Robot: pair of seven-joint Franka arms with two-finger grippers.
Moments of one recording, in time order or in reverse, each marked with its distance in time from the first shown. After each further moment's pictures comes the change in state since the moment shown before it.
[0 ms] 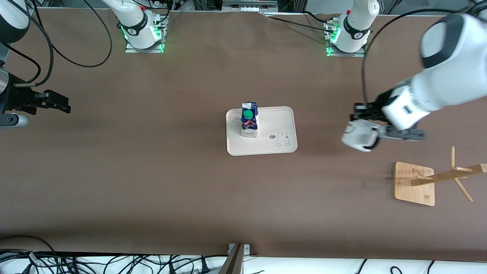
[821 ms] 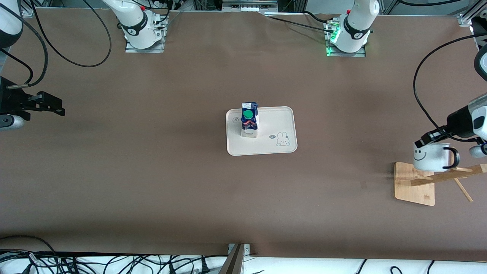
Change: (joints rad) left arm 0.161 -0.073 0.238 -0.148 -0.022 0.309 0.191; right arm -0.018 0.007 -0.003 -0.001 0.005 0.016 -0.074
